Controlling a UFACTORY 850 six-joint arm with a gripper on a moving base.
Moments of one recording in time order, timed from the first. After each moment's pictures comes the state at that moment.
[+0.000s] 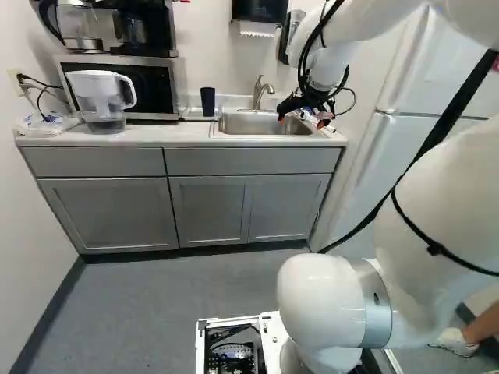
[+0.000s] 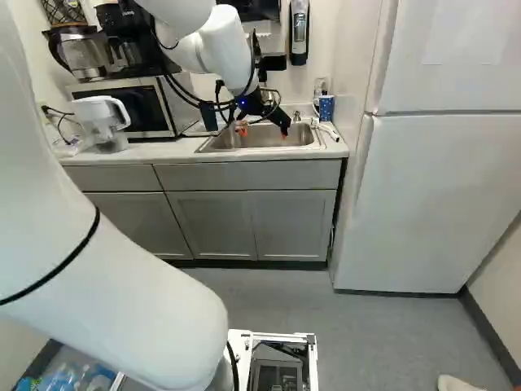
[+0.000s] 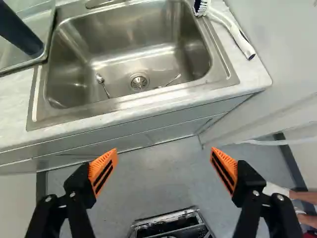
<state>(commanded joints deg) -10.9 8.3 -56.3 0.0 -27.2 2.5</state>
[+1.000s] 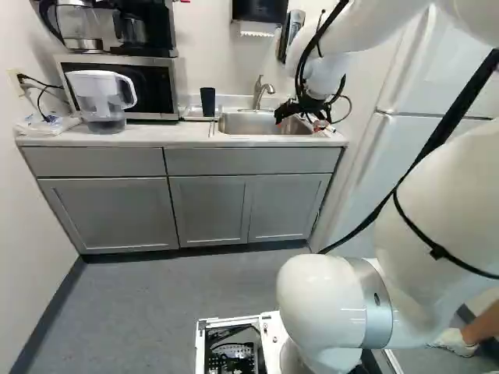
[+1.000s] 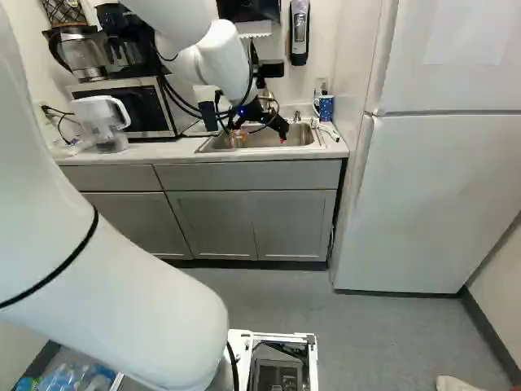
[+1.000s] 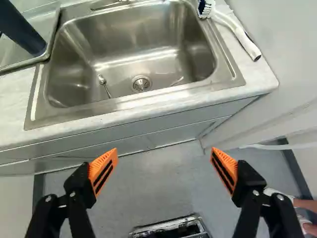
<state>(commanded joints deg) -10.0 9.0 -51.8 0.0 -20.4 2.3</state>
